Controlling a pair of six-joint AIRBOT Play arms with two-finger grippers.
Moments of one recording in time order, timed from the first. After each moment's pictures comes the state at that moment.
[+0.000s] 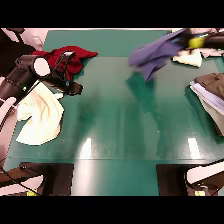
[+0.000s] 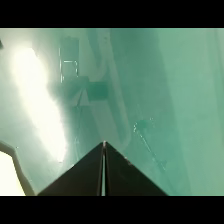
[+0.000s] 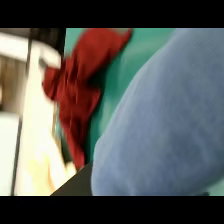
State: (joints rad) left arm -0.30 -1.30 1.32 1.42 -1.19 -1.57; right arm -0.29 -1.70 1.95 -0.53 1.25 1.56
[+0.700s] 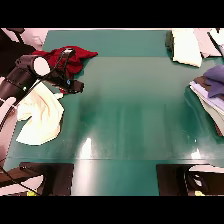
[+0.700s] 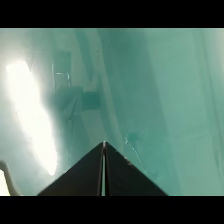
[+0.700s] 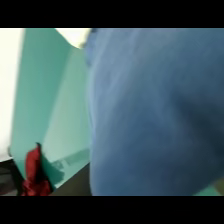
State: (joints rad) left arm -0.30 -1.30 1.32 1.38 -1.13 -1.57; right arm -1.15 -1.50 1.70 -0.72 1.64 1.71
